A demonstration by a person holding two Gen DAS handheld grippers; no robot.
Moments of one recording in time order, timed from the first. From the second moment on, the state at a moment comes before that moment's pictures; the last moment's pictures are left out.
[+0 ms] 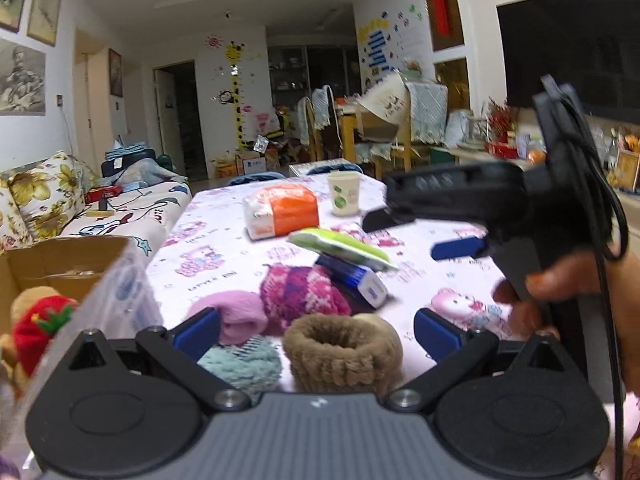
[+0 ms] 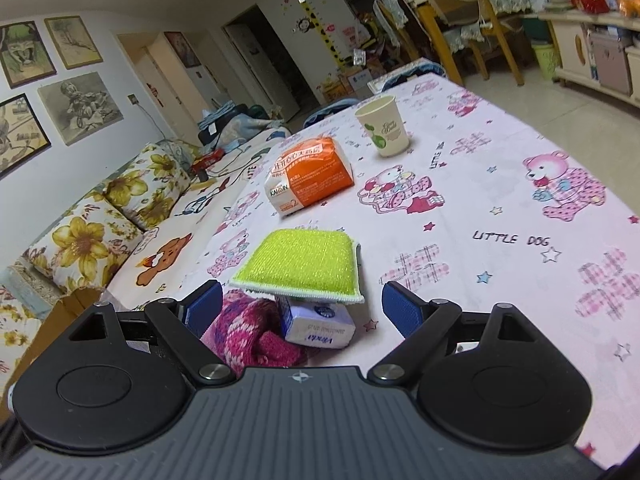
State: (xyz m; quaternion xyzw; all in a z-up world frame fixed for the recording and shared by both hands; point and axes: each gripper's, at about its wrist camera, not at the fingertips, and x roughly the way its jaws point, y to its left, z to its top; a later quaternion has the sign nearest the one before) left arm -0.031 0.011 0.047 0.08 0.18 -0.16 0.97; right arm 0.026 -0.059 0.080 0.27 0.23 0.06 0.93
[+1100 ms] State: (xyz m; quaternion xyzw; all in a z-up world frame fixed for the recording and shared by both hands) left arm -0.001 -0.030 0.017 0.11 0.25 -0.16 0.95; right arm 0.068 -0.064 0.049 0.43 0.29 0.12 0.84
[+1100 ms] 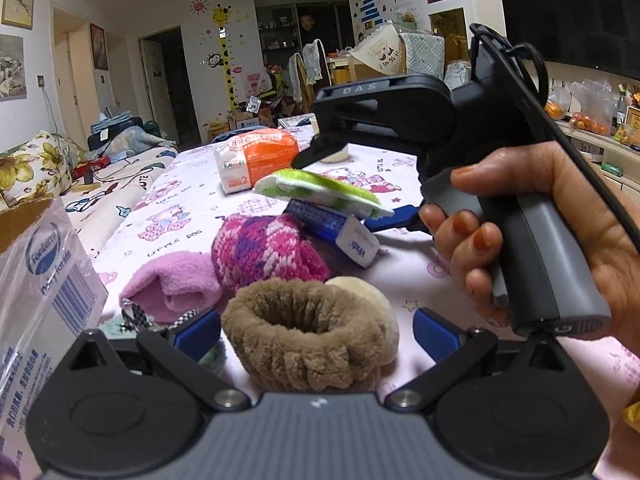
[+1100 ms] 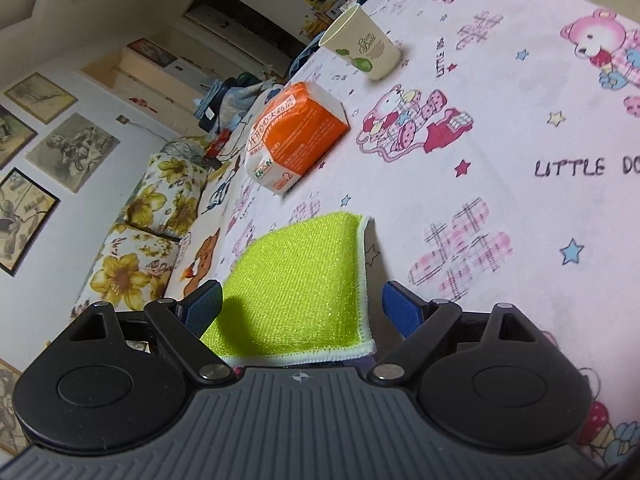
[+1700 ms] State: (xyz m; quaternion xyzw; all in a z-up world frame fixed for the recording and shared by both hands) left arm -0.008 -0.023 0.022 0.10 0.25 -0.17 0.95; right arm 0.060 -0.061 0.060 0.42 0.26 0.14 0.85
